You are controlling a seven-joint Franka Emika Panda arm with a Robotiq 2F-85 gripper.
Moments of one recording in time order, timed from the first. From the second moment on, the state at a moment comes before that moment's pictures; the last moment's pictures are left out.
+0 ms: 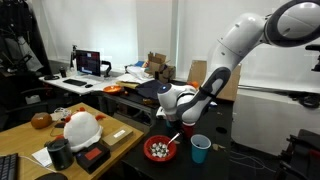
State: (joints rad) arm 0.21 1.07 0.03 -1.52 -0.61 2.38 -0.54
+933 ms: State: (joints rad) arm 0.17 1.07 0.04 -1.48 -0.51 2.38 -0.54
